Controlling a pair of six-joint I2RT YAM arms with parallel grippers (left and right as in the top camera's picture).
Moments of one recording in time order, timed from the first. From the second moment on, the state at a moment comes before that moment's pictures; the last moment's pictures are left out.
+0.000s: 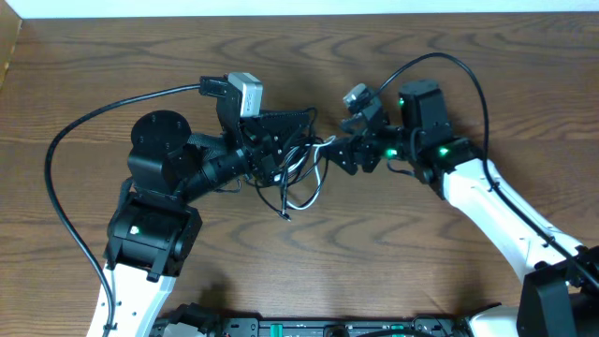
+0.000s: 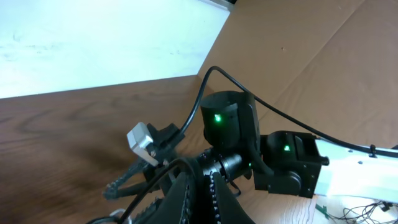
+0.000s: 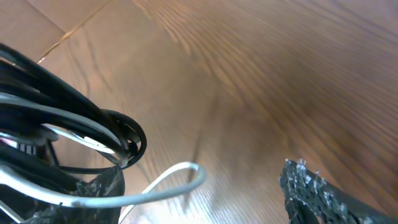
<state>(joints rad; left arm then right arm) -0.29 1.01 1.07 -0.25 0.70 -0.38 0.39 1.56 1.02 -0.15 -0.73 -0.05</state>
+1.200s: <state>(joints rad) -0.29 1.01 1.07 -0.35 0.70 -0.35 0.33 1.56 1.02 -0.22 -0.53 0.31</state>
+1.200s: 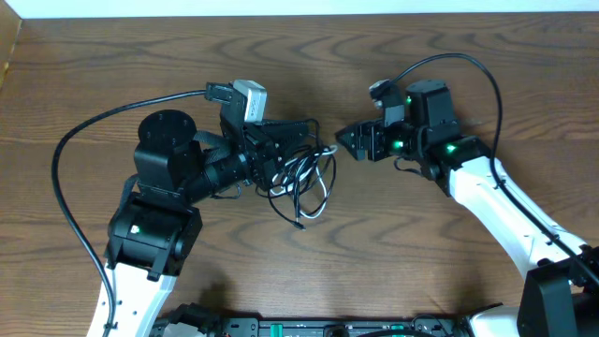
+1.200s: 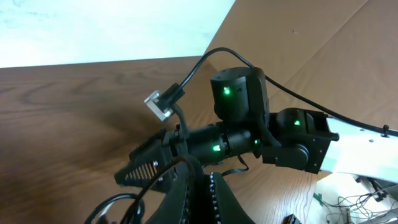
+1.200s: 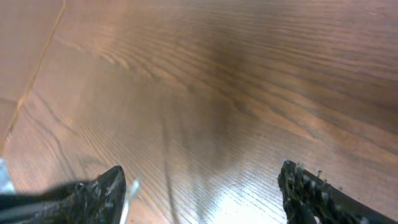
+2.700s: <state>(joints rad) -0.29 1.06 1.07 -0.34 0.70 -0.29 0.45 1.56 1.02 -0.22 -0.65 1.07</state>
